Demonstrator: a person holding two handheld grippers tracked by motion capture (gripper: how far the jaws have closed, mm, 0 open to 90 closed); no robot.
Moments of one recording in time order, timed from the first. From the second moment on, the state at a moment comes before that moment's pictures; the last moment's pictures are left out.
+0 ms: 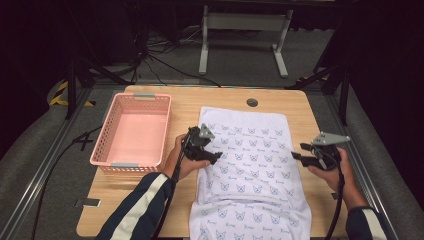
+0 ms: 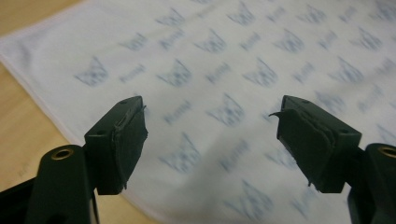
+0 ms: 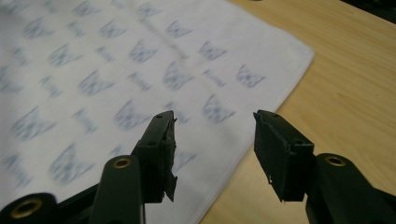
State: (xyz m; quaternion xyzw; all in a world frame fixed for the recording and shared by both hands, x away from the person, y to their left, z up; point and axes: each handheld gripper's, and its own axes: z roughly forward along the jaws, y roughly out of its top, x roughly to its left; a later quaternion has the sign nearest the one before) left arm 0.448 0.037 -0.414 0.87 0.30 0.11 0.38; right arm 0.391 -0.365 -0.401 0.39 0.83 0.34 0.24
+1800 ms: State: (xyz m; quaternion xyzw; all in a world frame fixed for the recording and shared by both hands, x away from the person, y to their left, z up) left arm 0.550 0.013 -0.457 0.82 0.47 0.14 0.29; right arm 0.512 -0.372 -0.448 0.53 0.76 0.29 0.22
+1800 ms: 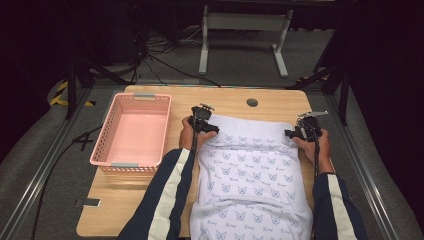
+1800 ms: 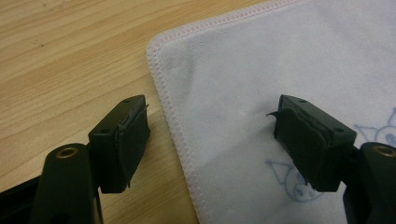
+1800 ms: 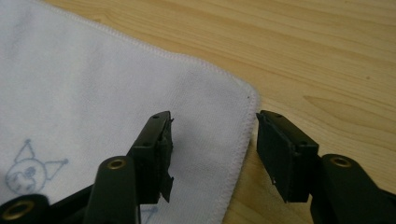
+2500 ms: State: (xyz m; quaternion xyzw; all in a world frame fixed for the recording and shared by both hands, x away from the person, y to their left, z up) left arm 0.543 0.008 -0.449 0.86 0.40 0.14 0.29; right arm 0.515 -0.365 -0.446 0.54 0.77 0.30 0.18
